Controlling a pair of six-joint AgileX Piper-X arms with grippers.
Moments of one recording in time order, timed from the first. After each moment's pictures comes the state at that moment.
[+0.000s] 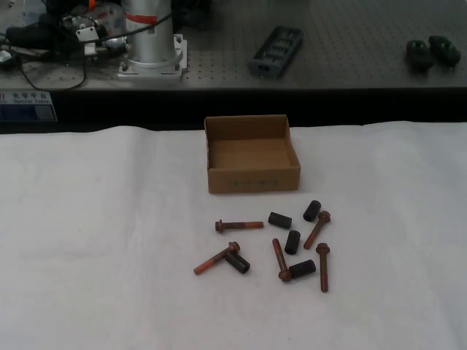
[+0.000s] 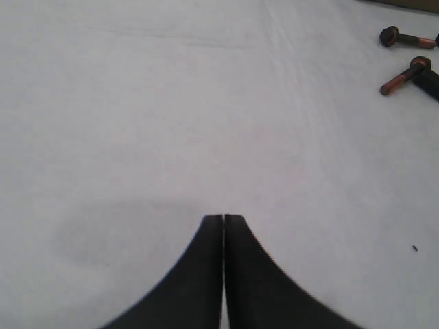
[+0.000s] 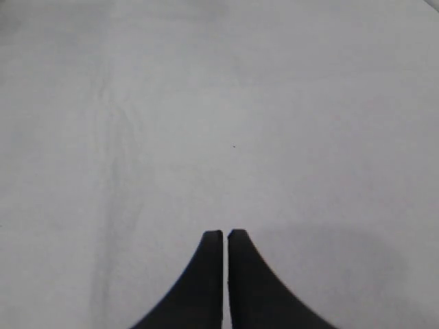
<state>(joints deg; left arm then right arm) 1.0 0.0 -0.2 30.5 13.9 -8.3 2.1 0.1 0.5 34.8 5.3 2.4</state>
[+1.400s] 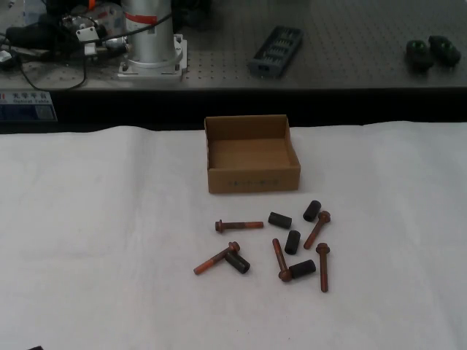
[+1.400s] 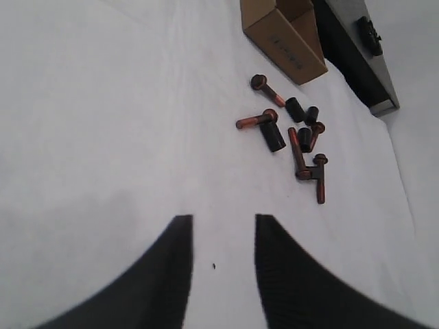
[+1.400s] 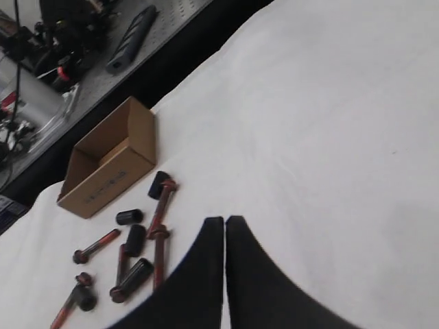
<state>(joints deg) 1.0 0.0 0.6 23.0 30.2 -41.8 2.1 0.1 0.5 23.1 -8.6 37.7</state>
